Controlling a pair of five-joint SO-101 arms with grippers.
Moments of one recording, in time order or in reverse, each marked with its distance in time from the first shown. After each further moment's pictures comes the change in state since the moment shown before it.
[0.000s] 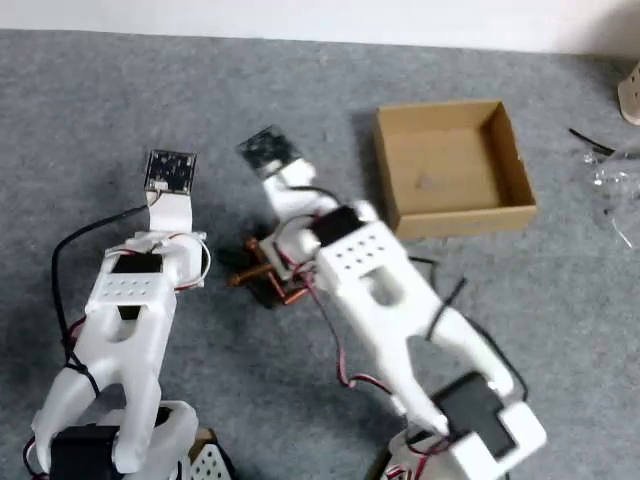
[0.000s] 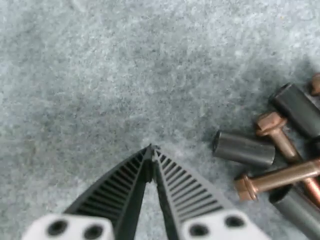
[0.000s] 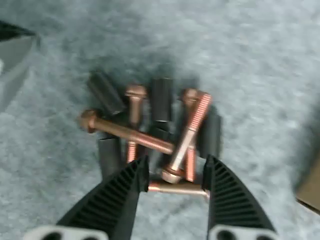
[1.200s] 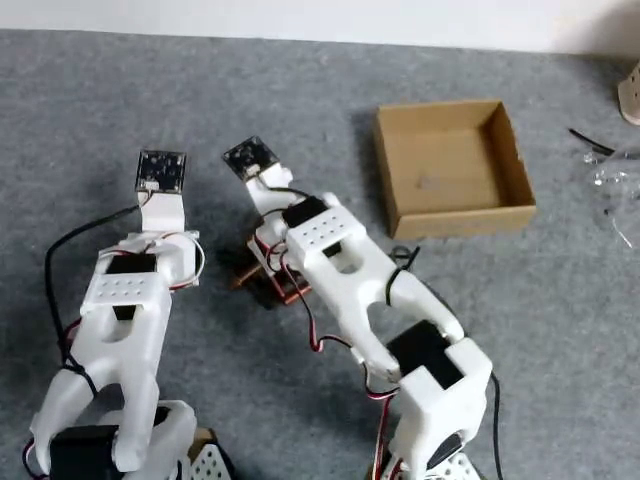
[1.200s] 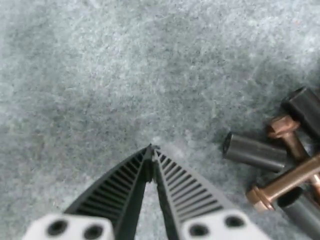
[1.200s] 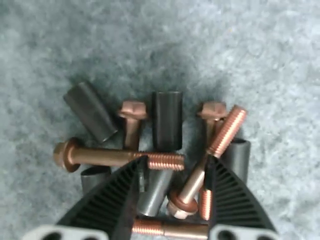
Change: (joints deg) left arm -1.8 0.0 0.0 -0.2 0.4; right arm 0.8 17.8 -8.8 -4.3 -2.5
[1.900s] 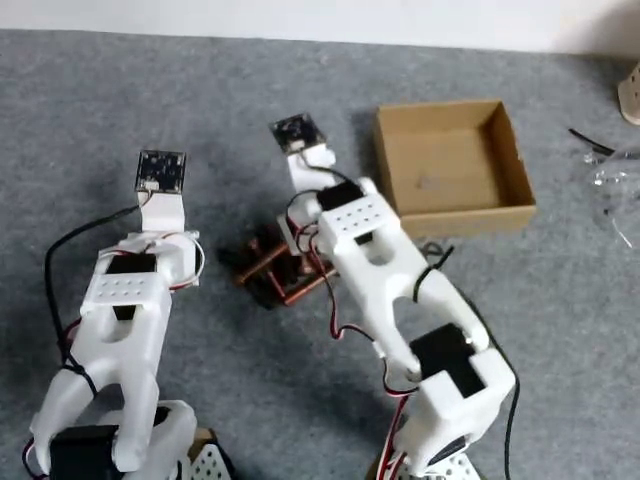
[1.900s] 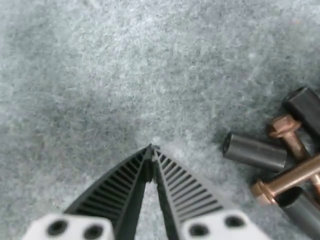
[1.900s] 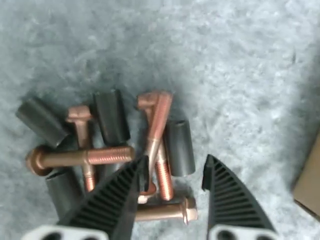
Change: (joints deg) left arm 0.0 0.0 0.0 0.0 0.0; right arm 6.6 -4.1 1.2 2.7 -3.4
